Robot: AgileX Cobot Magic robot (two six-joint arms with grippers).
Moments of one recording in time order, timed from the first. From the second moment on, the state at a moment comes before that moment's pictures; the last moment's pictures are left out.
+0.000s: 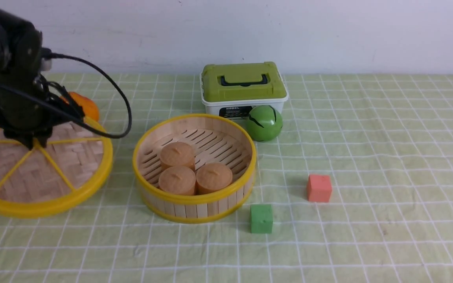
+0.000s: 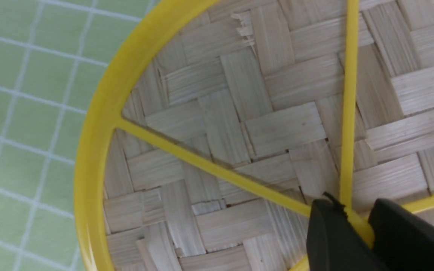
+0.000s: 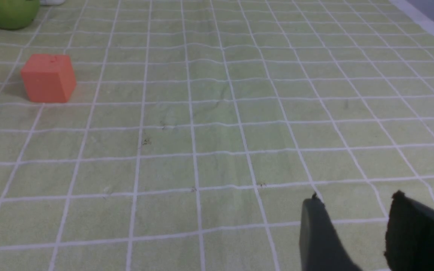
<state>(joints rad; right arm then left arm) -0.10 -0.02 0.02 -0.05 0.37 0.07 -0.09 1.82 -1.47 0.37 0.90 -0.53</state>
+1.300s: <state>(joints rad) -0.10 -0.02 0.02 -0.05 0.37 0.07 -0.09 0.76 -0.93 0.16 0.49 -0.45</state>
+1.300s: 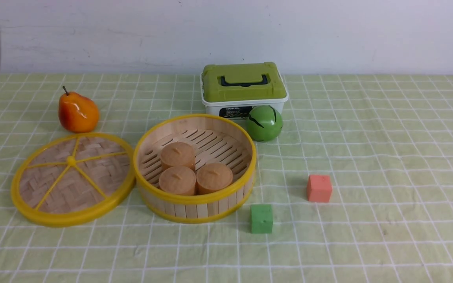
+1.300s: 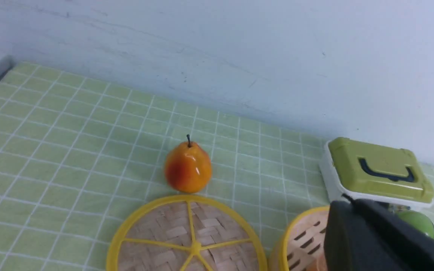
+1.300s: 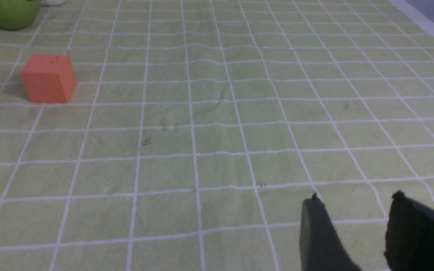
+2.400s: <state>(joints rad) -0.10 -0.02 0.02 -0.05 0.37 0.07 -0.11 -0.01 -0.02 0.04 0.27 -0.31</state>
